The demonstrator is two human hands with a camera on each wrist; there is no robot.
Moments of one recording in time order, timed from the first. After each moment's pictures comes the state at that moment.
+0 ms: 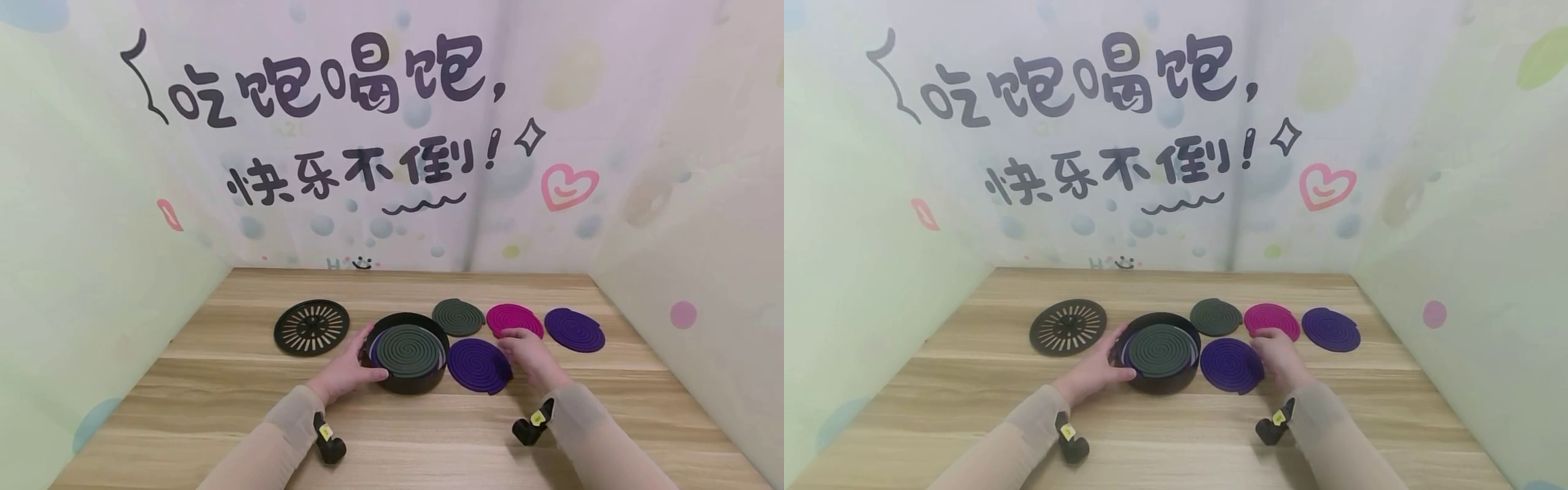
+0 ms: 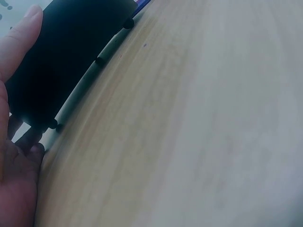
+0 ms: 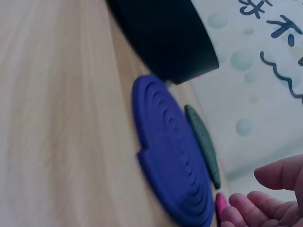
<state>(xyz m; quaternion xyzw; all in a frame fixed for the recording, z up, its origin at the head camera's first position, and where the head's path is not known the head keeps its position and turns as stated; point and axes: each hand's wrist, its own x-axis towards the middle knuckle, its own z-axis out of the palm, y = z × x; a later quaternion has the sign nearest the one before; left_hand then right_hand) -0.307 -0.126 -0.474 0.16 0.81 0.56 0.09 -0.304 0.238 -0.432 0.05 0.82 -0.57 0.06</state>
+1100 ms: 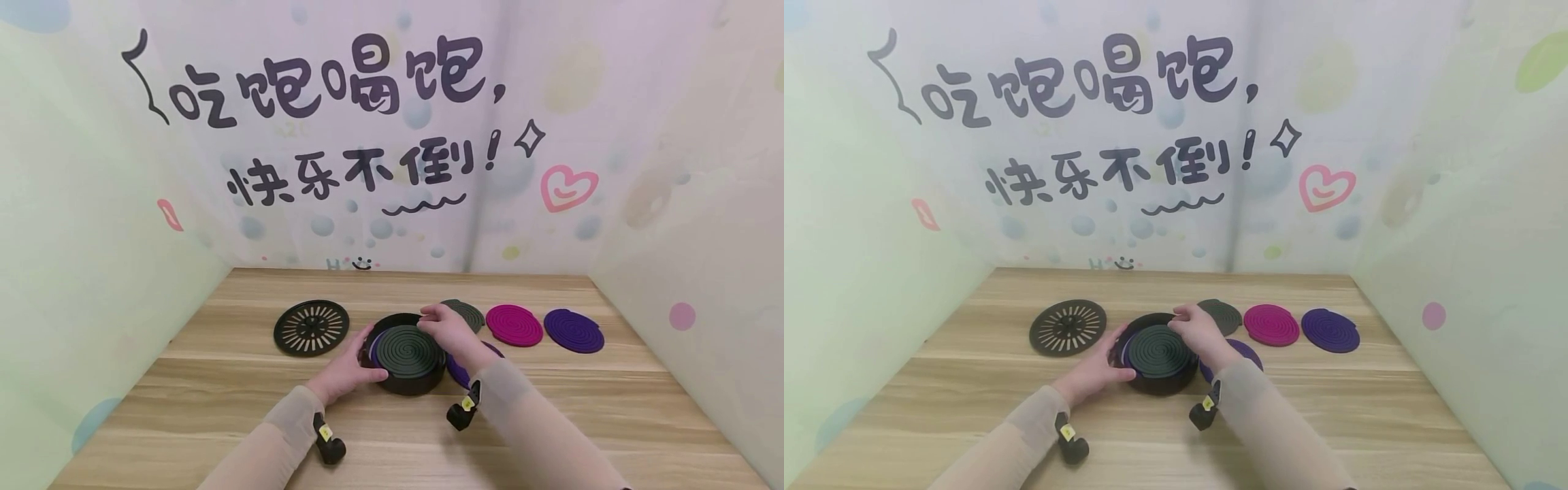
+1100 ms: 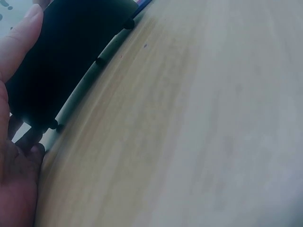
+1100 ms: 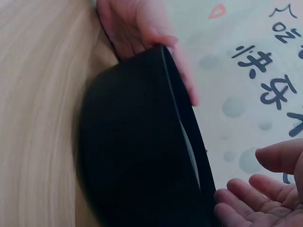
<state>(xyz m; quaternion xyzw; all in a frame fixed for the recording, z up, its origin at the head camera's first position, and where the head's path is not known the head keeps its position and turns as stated) -0.308 -0.126 -0.477 0.15 0.81 0.55 0.09 -0.323 0.113 -0.402 -0.06 0.83 -0.55 0.05</state>
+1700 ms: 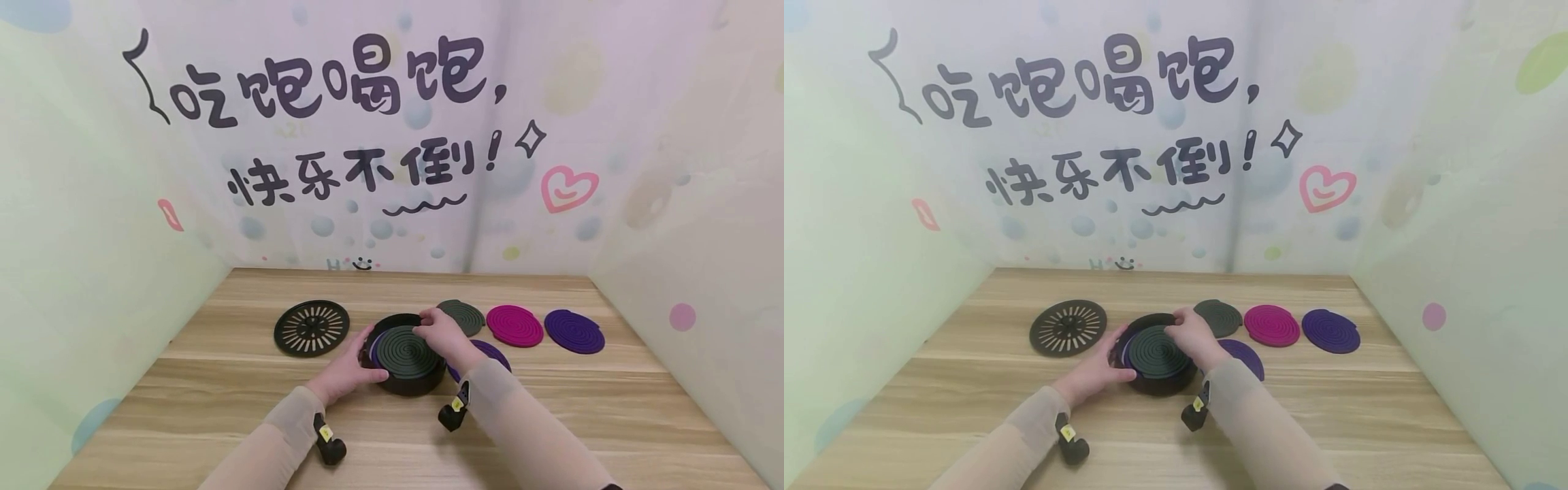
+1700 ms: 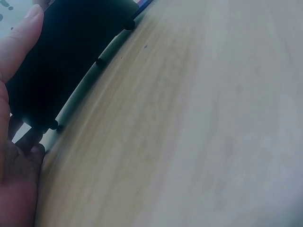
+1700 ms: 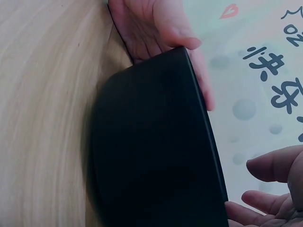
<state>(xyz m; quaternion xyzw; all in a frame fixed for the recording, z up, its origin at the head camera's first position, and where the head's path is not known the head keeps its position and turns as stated) -0.307 -0.126 -0.476 0.16 0.80 0.57 0.10 -0.326 0.099 -0.409 -0.03 0.86 -0.50 0.06</state>
